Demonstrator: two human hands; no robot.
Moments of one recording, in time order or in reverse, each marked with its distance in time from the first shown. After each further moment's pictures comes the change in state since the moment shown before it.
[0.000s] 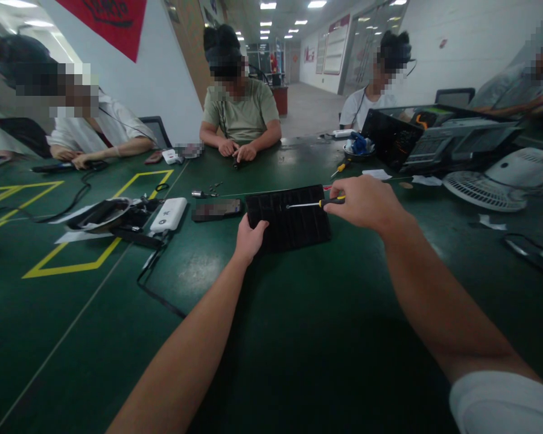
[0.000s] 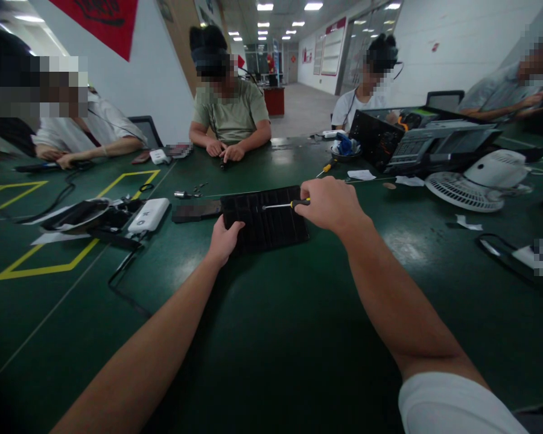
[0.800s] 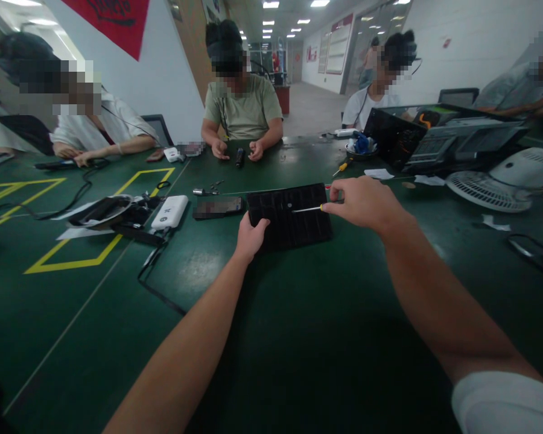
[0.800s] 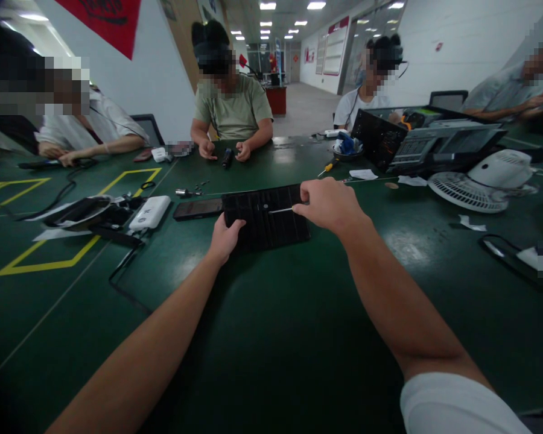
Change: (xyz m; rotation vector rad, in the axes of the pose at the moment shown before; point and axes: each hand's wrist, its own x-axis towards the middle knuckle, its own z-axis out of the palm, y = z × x) left_hand -0.003 0.004 -0.001 0.013 -0.014 0.002; right_hand 0.000 -0.001 0.004 0.038 -0.007 -0.018
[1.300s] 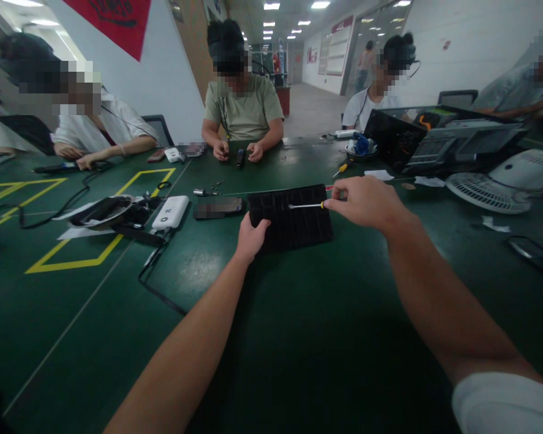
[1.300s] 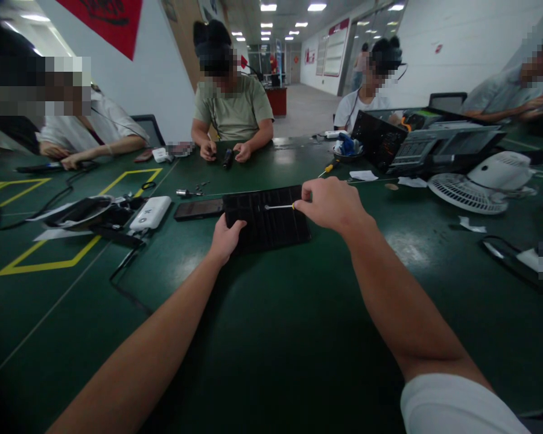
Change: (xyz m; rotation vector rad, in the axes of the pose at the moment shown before) left_hand 0.000 0.000 0.002 -0.016 -0.001 0.007; right_hand 0.000 0.005 0.000 0.029 0.015 0.009
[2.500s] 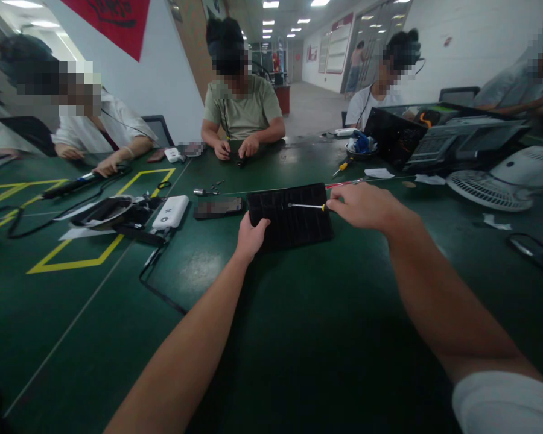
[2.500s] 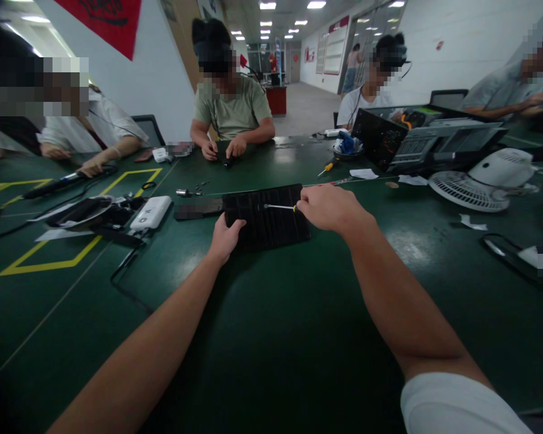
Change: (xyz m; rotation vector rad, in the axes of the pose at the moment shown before) left_hand 0.001 -0.003 -0.001 -0.023 0.000 0.005; right_hand 0.001 -0.003 -0.001 -0.065 -0.217 -0.016
